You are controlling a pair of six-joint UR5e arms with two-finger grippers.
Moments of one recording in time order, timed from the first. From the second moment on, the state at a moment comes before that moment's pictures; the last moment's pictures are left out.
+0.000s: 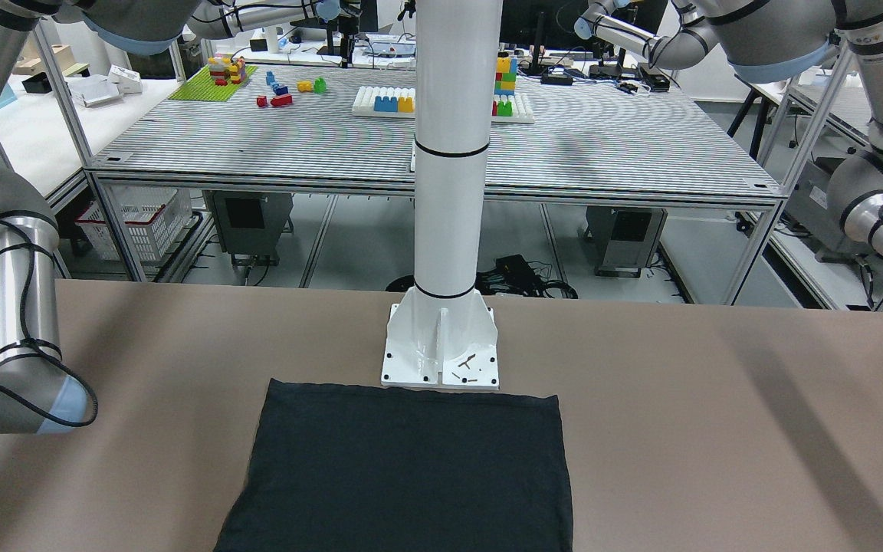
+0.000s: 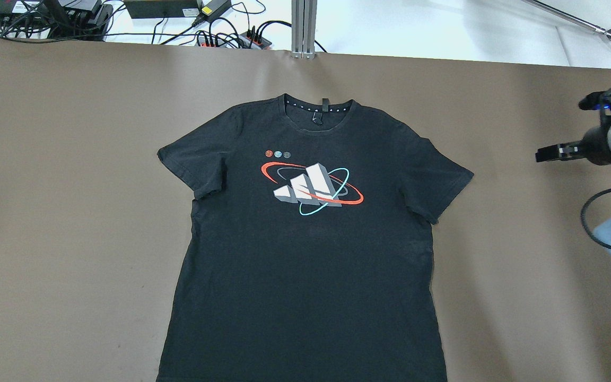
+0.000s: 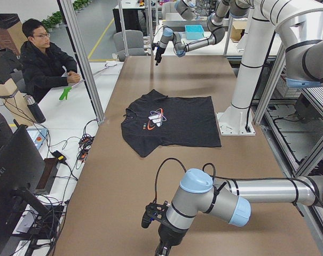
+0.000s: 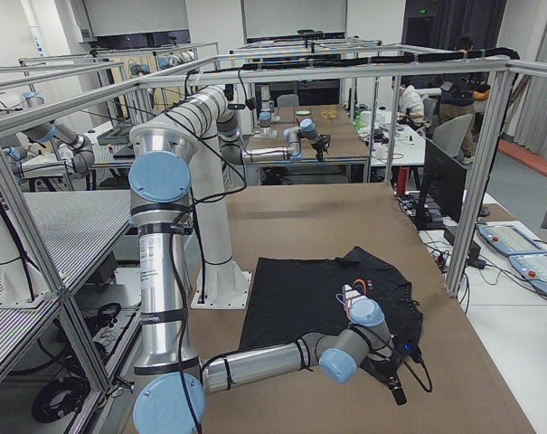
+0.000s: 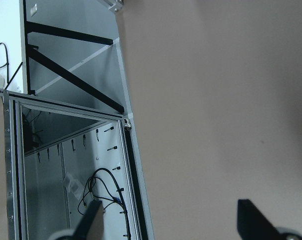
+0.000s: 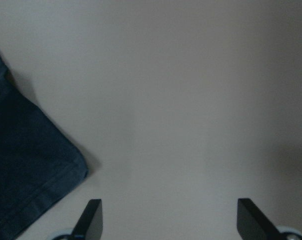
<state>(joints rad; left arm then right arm) -1.69 -1.45 -1.70 -1.97 -1.86 0.15 1.09 -1.37 1.57 -1.00 2.02 0.73</state>
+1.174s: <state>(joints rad) -1.60 -1.46 -1.70 -1.97 -1.88 0.06 0.95 -1.23 1.37 -0.97 1.95 0.89</state>
